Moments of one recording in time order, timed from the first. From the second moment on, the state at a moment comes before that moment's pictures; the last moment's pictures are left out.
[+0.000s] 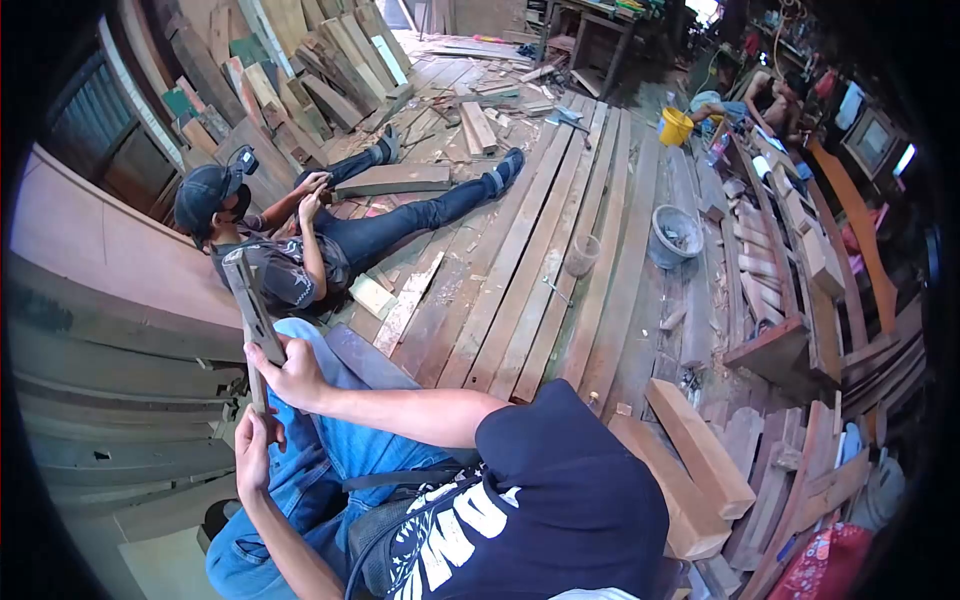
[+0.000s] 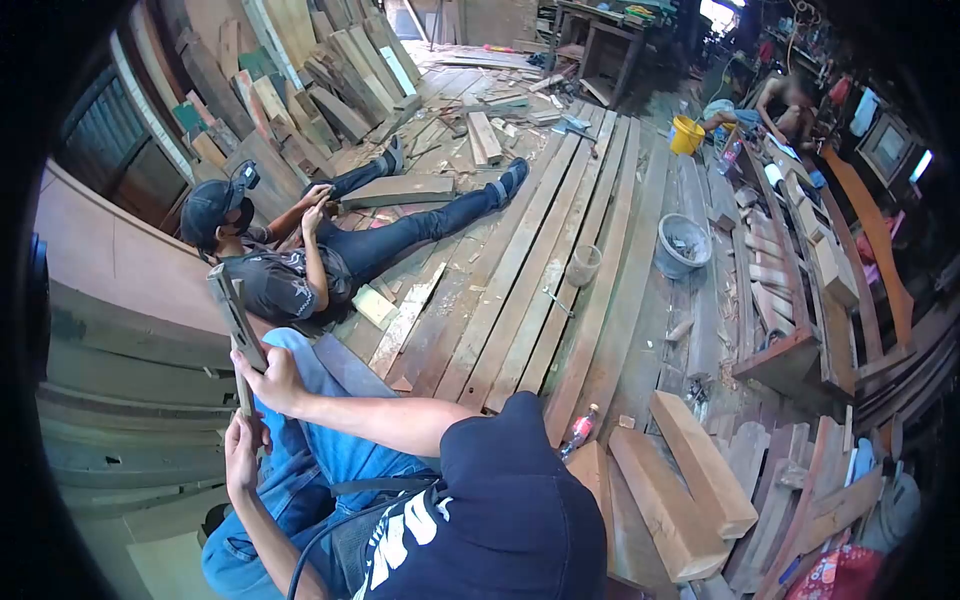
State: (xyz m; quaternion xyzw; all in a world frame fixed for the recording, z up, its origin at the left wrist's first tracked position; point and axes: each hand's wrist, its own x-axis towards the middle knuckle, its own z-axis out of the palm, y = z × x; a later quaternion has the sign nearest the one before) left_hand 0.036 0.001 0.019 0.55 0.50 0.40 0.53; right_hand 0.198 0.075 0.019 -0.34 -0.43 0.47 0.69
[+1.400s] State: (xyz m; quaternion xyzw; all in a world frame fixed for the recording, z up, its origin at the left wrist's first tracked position) left_hand 0.171 -0.056 0.030 0.71 0.61 0.21 0.29; right_hand 0.431 -0.010 0.012 -0.41 -0.83 0.31 0.21
